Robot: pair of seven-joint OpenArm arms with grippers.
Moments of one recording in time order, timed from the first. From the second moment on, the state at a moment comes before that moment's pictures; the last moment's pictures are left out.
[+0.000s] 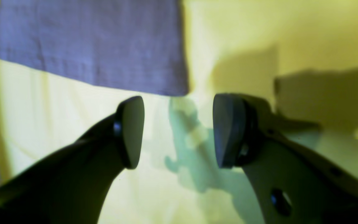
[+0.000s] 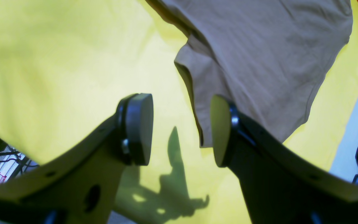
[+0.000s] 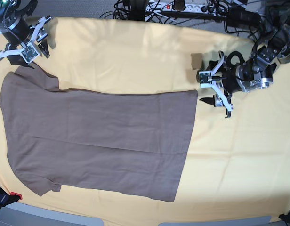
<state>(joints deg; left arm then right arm) -8.3 -55.1 39.5 104.5 3.0 -31.7 15.4 -46.7 25.7 28.7 129.3 10.6 35.7 -33.2</state>
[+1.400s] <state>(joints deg) -21.7 -46.1 49.9 96.9 2.7 -25.8 20.0 -28.0 35.4 21.1 100.1 13.7 36.0 -34.2</state>
